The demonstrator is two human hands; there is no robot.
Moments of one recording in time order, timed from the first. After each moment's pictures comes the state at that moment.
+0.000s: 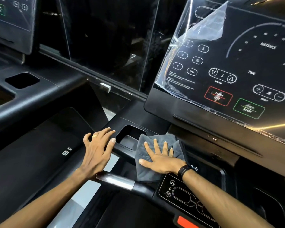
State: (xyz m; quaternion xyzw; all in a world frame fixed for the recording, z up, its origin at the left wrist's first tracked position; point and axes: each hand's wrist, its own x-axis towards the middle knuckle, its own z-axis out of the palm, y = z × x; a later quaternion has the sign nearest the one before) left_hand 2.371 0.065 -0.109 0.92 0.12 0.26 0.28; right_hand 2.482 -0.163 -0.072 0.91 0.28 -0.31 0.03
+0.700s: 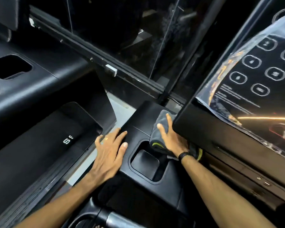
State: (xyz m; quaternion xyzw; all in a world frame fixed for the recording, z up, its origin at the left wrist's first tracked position) left_hand 2.455 0.131 -0.151 0.92 0.12 0.18 0.32; right_hand 2.637 -0.057 -0.114 0.97 0.16 -0.05 -0.18
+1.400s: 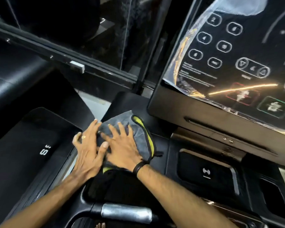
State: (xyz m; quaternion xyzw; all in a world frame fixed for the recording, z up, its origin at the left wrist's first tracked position) left_hand 2.453 0.140 -0.154 0.89 0.05 0.23 0.38; right_hand 2.515 0.013 -0.115 0.93 0.36 -0.04 0.01
